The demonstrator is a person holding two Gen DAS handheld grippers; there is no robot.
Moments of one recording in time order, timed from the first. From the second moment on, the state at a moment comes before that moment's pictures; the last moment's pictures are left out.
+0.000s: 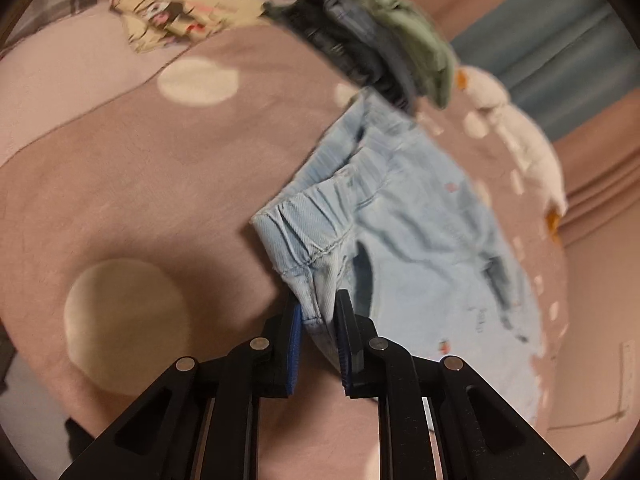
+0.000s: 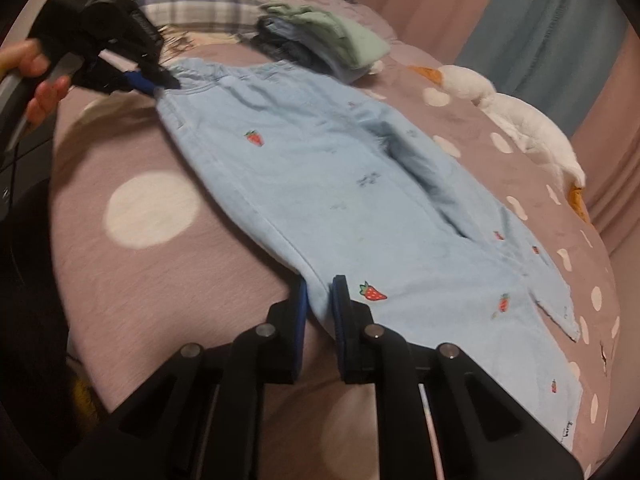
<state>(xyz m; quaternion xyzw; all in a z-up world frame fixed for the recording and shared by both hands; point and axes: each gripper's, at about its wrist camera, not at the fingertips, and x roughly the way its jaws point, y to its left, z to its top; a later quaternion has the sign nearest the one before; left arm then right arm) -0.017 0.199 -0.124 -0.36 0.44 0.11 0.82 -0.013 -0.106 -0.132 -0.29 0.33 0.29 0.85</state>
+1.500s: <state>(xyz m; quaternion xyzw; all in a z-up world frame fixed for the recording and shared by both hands) 0.222 0.225 -0.102 -0.03 0.52 -0.04 0.86 0.351 -0.092 -0.096 -0.16 0.43 0.33 0.82</state>
